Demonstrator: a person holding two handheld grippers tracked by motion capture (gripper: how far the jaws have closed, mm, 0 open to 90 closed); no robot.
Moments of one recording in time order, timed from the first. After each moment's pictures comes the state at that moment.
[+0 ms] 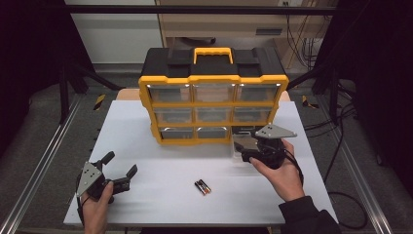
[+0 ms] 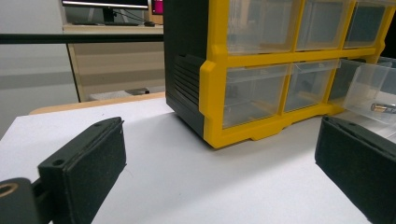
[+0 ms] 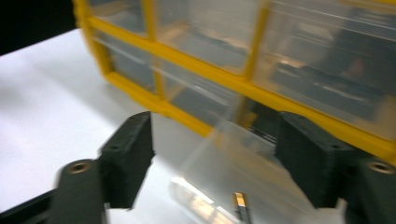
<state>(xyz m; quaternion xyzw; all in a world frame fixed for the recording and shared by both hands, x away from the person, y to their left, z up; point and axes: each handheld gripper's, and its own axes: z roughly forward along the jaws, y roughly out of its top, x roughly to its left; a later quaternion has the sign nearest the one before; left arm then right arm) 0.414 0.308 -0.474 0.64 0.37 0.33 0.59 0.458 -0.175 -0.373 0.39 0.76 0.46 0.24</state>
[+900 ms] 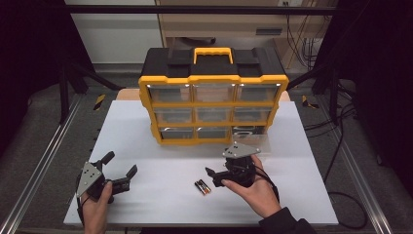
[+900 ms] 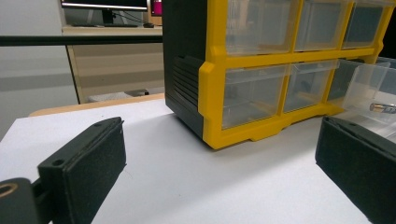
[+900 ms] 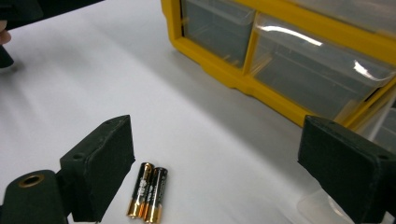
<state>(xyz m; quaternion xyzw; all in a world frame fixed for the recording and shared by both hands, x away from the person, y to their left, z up) 0.414 0.308 -0.474 0.64 0.36 0.33 0.59 0.433 -0.105 -0.406 0.34 0.81 0.44 0.18</state>
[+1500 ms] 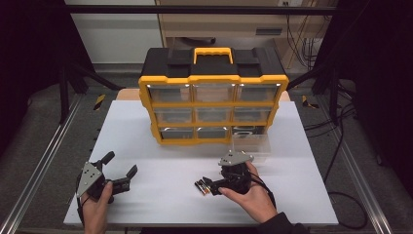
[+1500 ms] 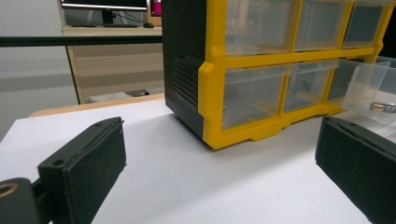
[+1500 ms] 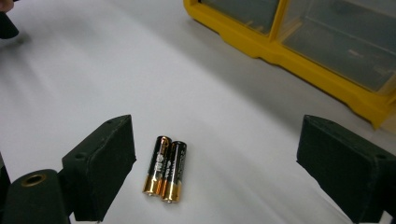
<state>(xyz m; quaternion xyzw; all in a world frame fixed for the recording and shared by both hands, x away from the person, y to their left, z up) 0.414 0.308 -0.474 0.64 0.36 0.33 0.59 0.425 -0.097 -0.432 0.34 0.83 0.42 0.15</state>
